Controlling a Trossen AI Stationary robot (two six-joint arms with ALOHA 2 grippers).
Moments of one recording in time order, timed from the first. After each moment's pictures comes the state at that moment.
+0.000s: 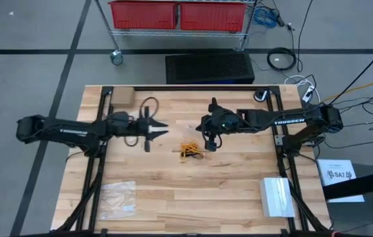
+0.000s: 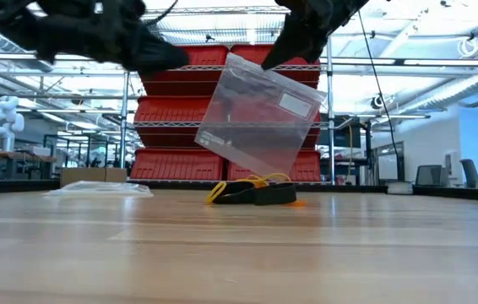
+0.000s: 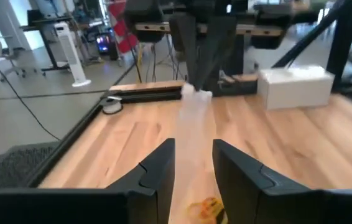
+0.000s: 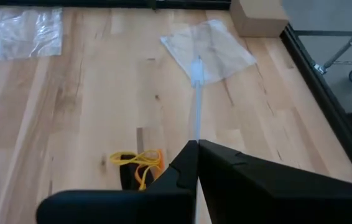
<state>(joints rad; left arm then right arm) 0.16 1.04 0.43 0.50 0.10 0.15 -0.02 1.46 1.14 -0.34 0.15 0.00</state>
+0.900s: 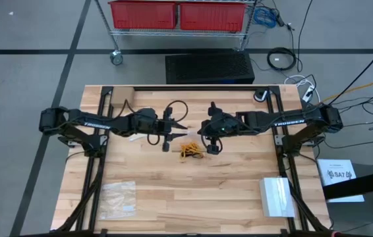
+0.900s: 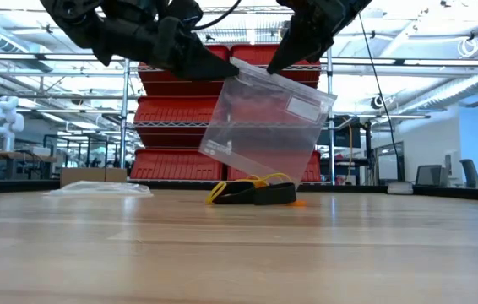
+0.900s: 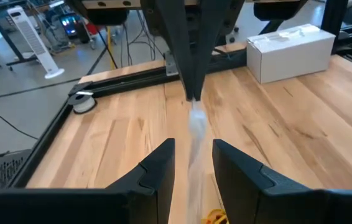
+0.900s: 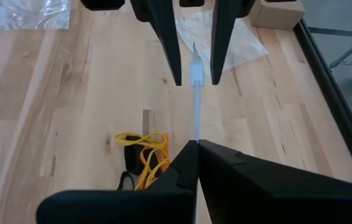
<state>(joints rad) 0.16 1.38 0.68 0.46 0.18 0.27 0.00 1.46 1.14 -0.39 0.15 -0.04</state>
